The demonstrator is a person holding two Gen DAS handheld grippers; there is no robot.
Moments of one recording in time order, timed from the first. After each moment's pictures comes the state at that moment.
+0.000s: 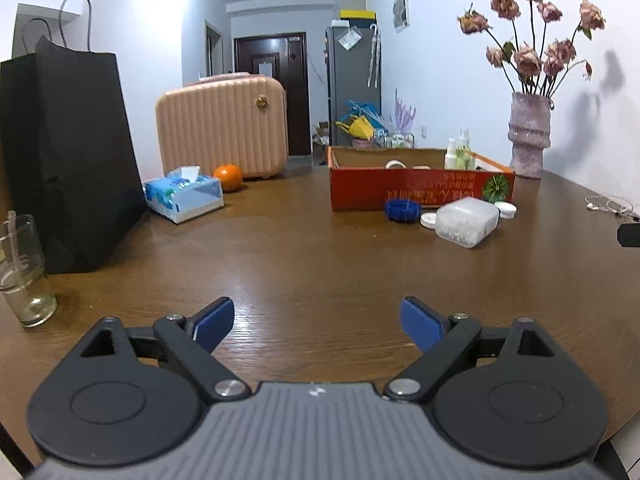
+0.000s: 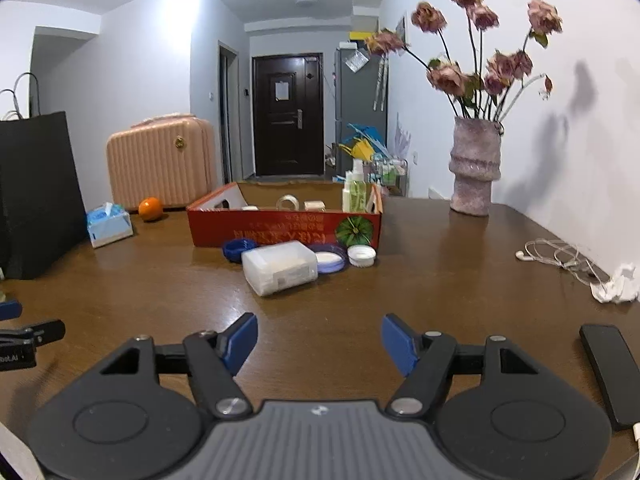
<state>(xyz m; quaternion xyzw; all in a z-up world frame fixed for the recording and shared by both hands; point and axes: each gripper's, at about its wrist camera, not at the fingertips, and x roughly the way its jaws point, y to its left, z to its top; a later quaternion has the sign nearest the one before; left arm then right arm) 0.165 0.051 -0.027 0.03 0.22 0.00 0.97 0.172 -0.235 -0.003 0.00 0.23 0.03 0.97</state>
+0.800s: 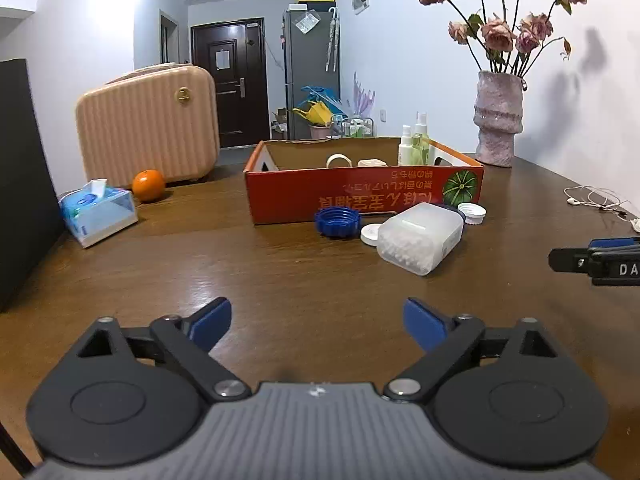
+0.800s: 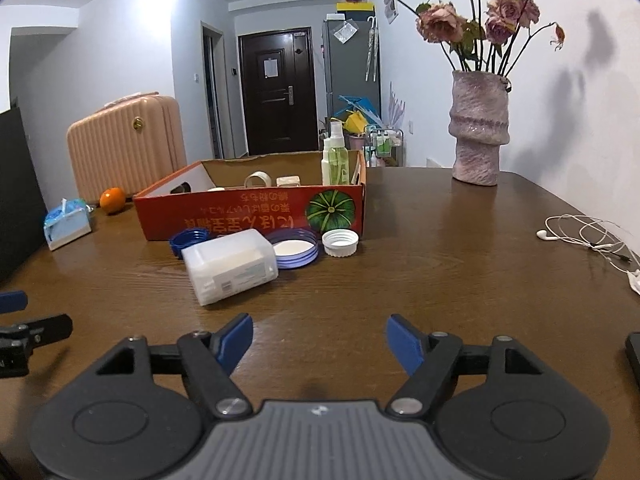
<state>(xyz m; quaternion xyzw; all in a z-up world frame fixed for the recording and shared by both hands) 0.260 -0.012 -0.033 0.04 0.24 -0.06 0.97 0.279 -0.268 -0.040 0.02 0.27 0.03 0.96</state>
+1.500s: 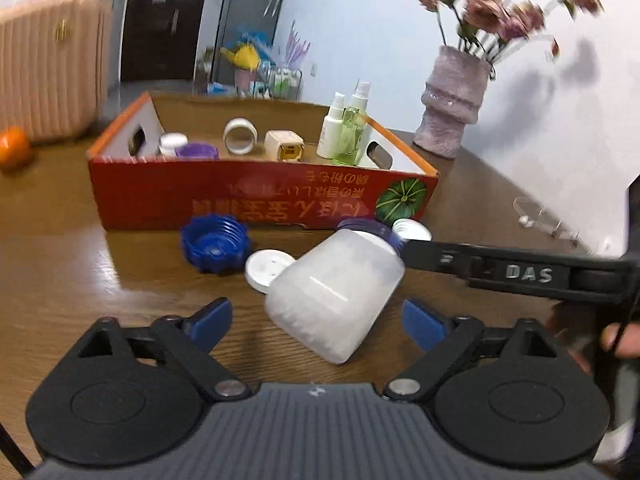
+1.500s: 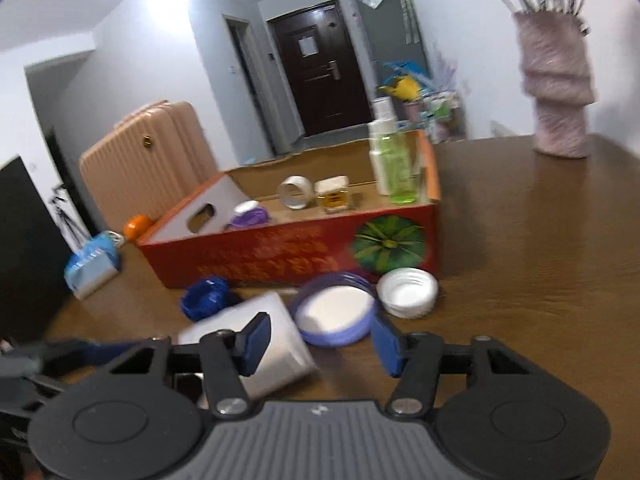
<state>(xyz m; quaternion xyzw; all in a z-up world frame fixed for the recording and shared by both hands) 0.394 -0.057 -0.039 -0.06 0.33 -0.19 0.92 0.424 -0.276 -0.046 0.11 0.31 0.15 0.93</state>
